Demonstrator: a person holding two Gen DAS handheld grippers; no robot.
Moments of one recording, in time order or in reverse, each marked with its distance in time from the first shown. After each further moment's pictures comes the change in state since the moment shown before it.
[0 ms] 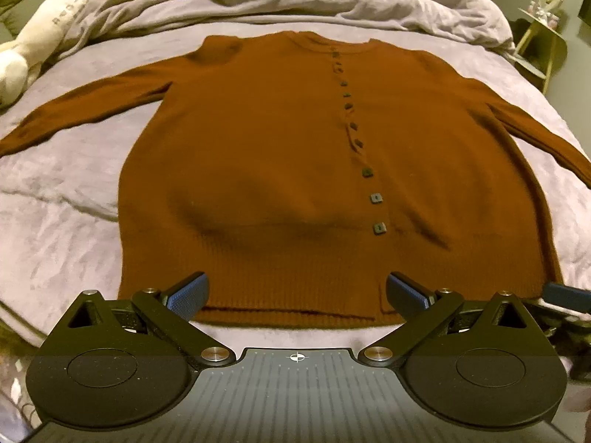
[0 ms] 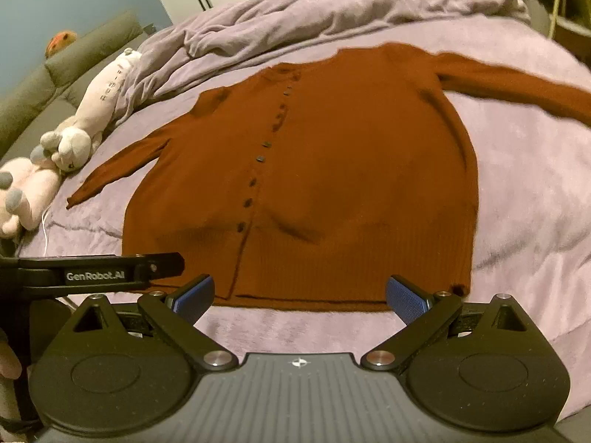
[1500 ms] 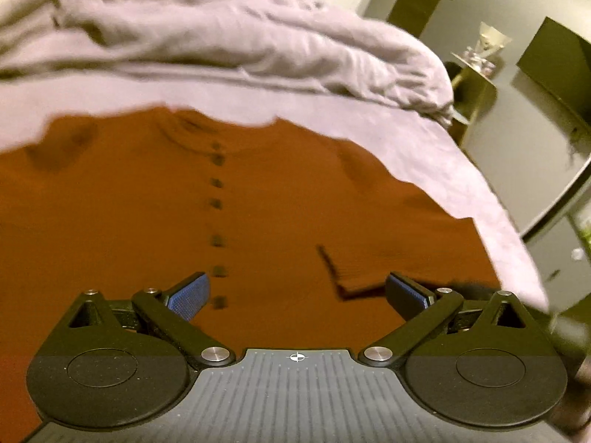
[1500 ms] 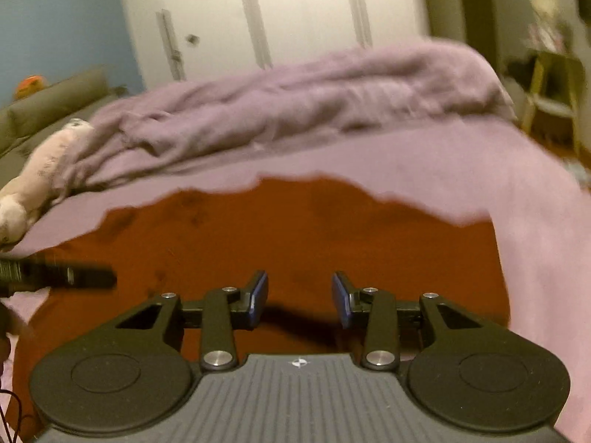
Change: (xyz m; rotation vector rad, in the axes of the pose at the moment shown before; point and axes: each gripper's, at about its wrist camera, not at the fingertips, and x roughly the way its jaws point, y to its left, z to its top) left arm 0.118 -0.054 0.183 -0.026 -0.056 -0.378; right arm 0.075 -0.094 0.171 -0.015 -0.245 -0.144
